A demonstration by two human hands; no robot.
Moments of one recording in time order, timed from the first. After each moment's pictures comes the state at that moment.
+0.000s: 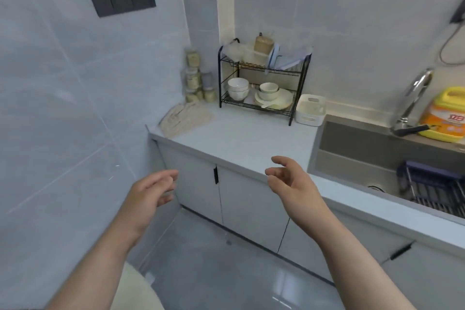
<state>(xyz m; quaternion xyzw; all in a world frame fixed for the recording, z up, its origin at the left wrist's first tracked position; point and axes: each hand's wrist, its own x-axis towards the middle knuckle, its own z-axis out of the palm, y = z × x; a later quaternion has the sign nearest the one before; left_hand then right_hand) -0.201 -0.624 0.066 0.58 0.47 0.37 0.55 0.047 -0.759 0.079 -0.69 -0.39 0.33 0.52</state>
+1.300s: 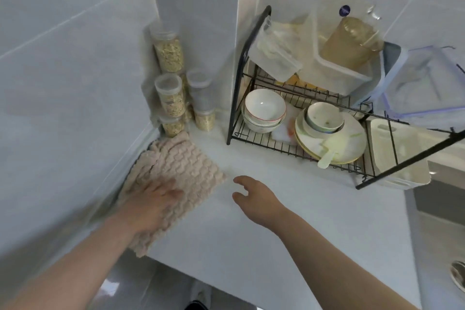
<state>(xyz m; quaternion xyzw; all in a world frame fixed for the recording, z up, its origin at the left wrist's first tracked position) -0.047 -0.027 -0.113 0.92 0.30 -0.24 0.12 0.180 -0.188 -0.063 -0.79 -0.38 0.42 0.23</state>
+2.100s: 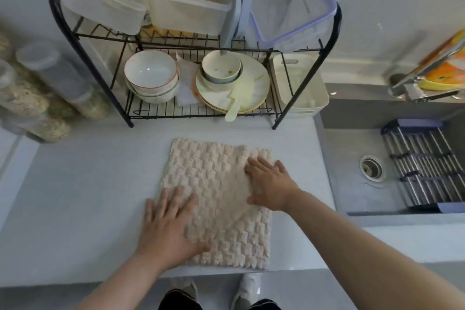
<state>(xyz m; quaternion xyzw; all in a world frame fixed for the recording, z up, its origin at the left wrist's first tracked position) 0.076 -0.203 -0.152 0.94 0.23 -0.23 0.13 0.304 -0.366 -0.137 -0.85 -0.43 0.29 -0.03</state>
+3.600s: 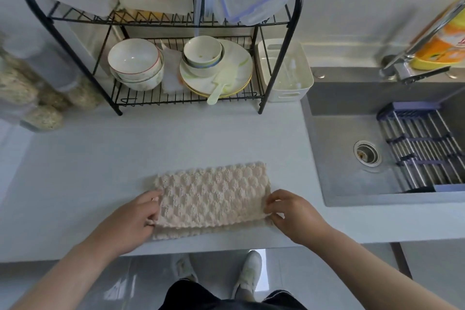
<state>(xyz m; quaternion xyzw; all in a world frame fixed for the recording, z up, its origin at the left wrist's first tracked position) 0.038 -0.178 -0.142 0.92 0.20 -0.18 0.28 0.256 -0.499 -0.143 -0.85 -0.43 0.22 0.20</state>
